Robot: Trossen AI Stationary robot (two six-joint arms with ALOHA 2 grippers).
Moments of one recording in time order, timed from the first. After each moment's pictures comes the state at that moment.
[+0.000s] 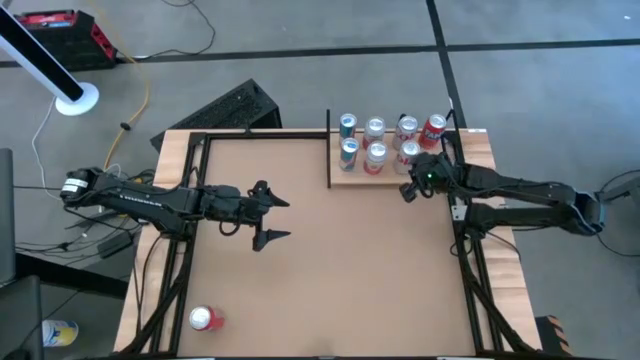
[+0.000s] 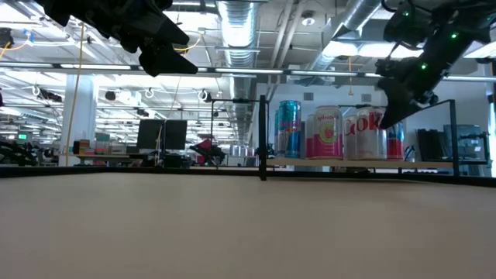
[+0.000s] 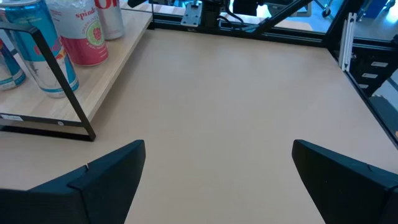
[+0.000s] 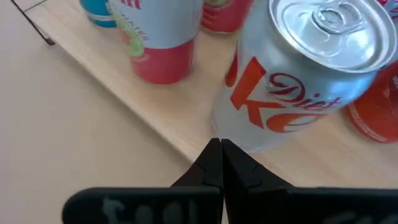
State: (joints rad) left arm -0.07 1.03 0.59 0.12 -0.11 -0.14; right arm -0.41 0.84 0.55 -0.57 0.42 0.29
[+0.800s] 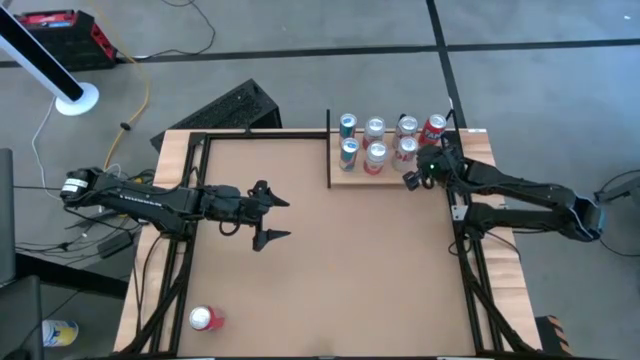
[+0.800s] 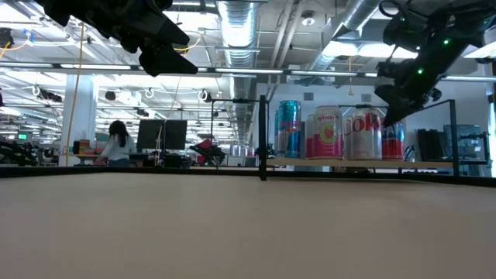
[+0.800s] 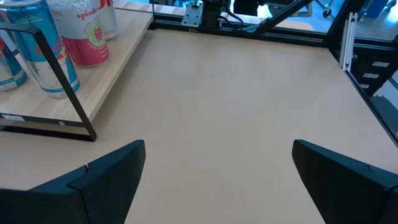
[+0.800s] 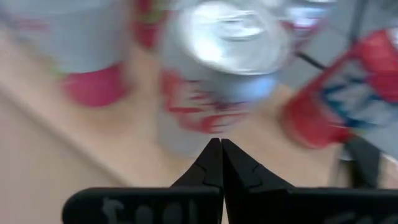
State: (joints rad) left arm -0.06 1.03 0.59 0.13 -0.12 -0.13; right arm -0.52 0.84 0.55 -0.53 0.56 0.20
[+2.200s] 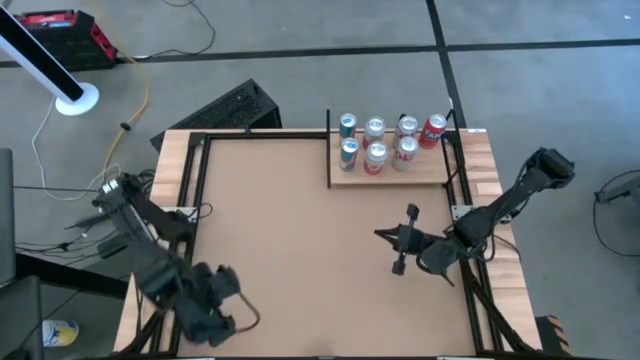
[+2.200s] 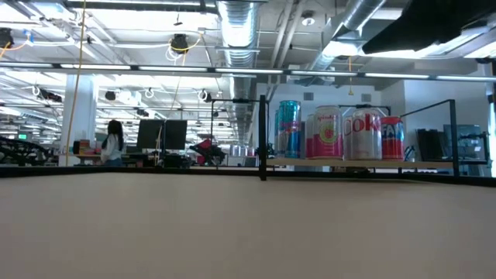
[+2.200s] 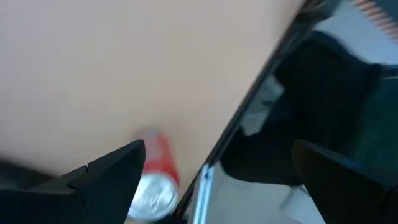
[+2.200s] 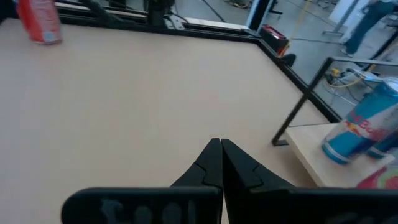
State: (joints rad) left arm -0.82 1.54 1.60 -1.20 -0.06 -1.41; right arm 0.61 1.12 0.62 -0.06 0.91 0.26
